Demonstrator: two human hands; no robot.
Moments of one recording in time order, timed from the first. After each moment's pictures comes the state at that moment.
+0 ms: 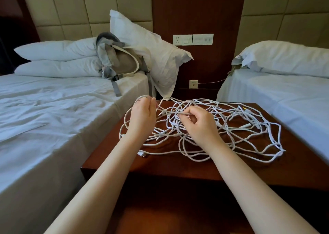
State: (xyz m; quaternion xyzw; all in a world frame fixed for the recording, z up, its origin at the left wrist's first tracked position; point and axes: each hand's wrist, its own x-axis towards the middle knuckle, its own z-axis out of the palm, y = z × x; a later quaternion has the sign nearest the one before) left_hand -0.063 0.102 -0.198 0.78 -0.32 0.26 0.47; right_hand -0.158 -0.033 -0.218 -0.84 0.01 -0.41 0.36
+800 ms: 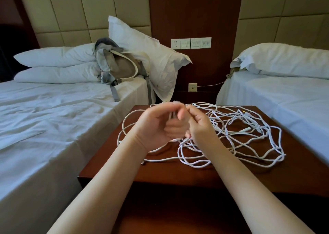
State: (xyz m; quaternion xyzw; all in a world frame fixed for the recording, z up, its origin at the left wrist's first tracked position) left_hand -0.099 0.096 -0.167 0.30 -0.49 -0.49 0.65; right_hand -0.157 -0.028 -0.211 -0.73 -0.04 -0.32 0.60
